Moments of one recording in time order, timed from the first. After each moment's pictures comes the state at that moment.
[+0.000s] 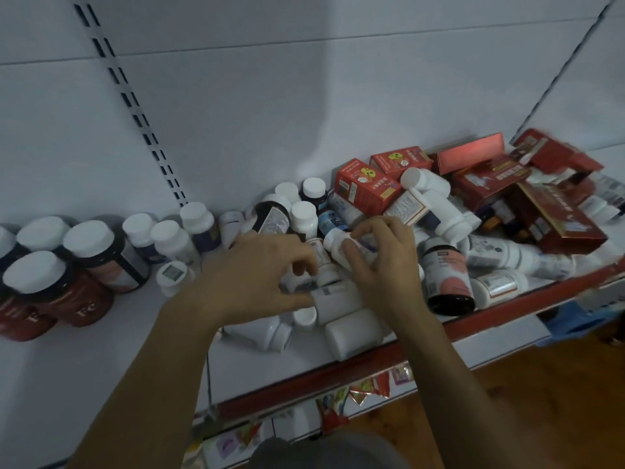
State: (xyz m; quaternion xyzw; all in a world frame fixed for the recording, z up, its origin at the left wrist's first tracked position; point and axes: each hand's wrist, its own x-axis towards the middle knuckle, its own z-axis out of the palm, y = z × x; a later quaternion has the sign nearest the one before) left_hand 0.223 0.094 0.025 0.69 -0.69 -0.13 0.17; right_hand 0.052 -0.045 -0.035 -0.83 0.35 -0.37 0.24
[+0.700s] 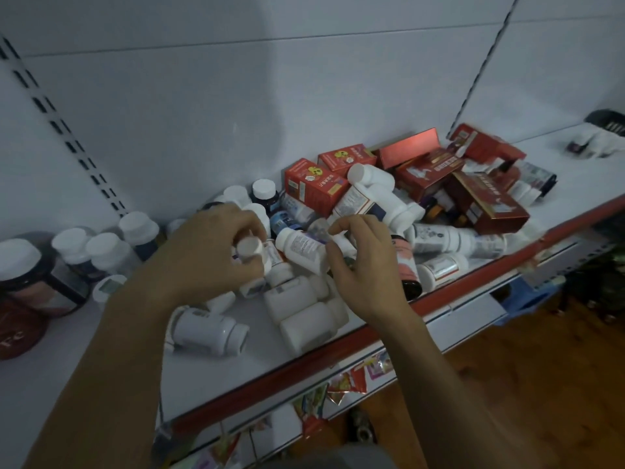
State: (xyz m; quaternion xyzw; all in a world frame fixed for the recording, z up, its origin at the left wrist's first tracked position) left_hand 0.217 0.074 0.040 0.73 -0.62 -0.10 0.25; right_hand 0.010 -0.051 -0.028 -0.84 0.32 -0.38 0.21
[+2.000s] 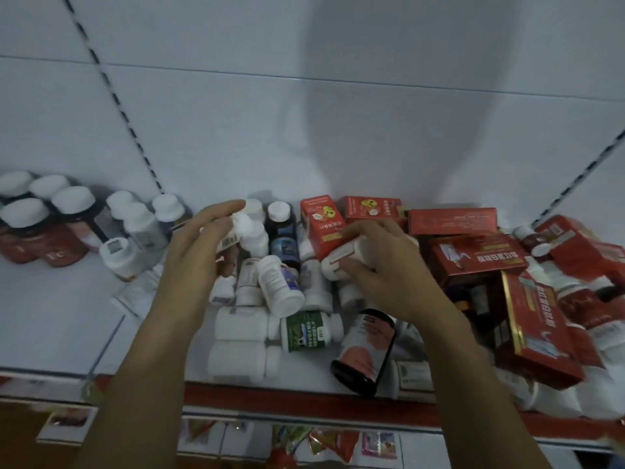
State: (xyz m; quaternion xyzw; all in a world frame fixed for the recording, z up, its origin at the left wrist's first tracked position) left_hand 0.127 0.018 0.023 0.68 -0.16 -0.08 0.71; right_hand 0.004 -0.218 0.011 -0.94 0.11 -0.17 0.27
